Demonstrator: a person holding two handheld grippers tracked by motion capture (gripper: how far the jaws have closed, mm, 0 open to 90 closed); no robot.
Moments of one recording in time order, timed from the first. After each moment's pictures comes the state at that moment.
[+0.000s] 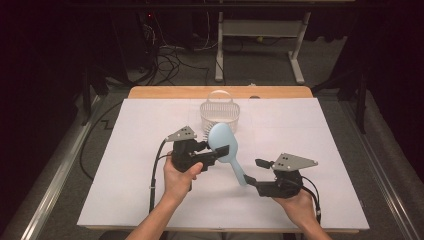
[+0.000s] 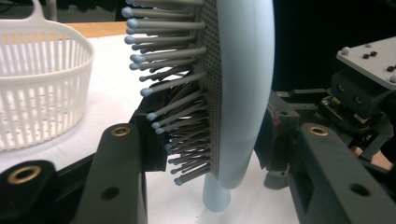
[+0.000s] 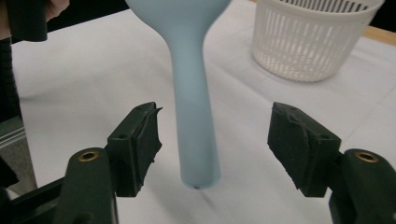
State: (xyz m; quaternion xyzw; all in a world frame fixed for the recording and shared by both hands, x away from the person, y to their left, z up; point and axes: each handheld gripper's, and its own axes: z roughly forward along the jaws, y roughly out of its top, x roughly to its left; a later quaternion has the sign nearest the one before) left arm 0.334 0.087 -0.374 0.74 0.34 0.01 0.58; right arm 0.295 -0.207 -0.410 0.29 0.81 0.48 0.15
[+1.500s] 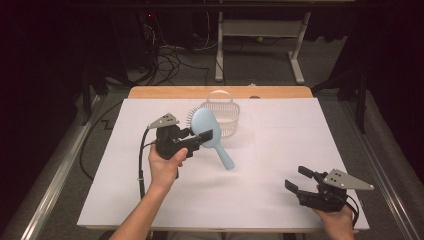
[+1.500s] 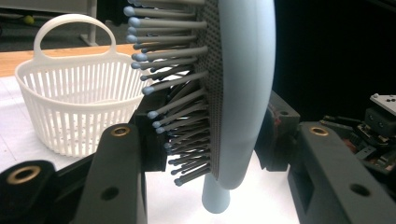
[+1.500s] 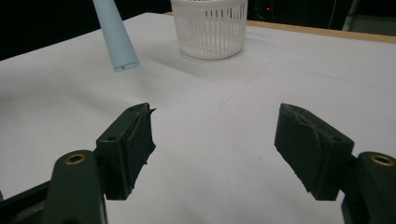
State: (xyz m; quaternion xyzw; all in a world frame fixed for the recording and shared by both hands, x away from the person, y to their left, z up) left arm 0.351 0.120 -0.354 0.72 0.37 0.05 0.58; right arm 0.267 -0.312 -0.442 0.37 0.74 0.52 0.20
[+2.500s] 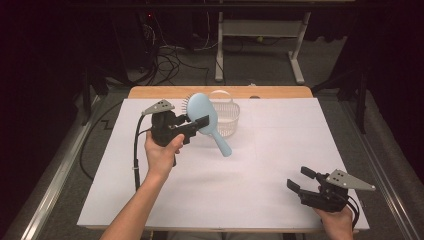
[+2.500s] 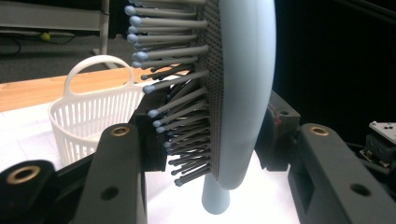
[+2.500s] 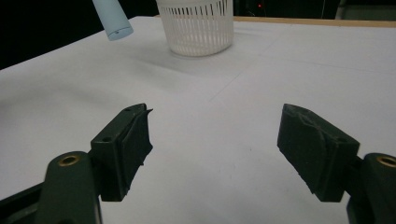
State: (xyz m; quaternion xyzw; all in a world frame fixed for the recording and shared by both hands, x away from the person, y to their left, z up) left arm 0.368 0.126 -0.327 0.71 0.37 0.07 0.59; right arm 0.270 -0.318 -0.450 0.39 0.73 0.53 0.19
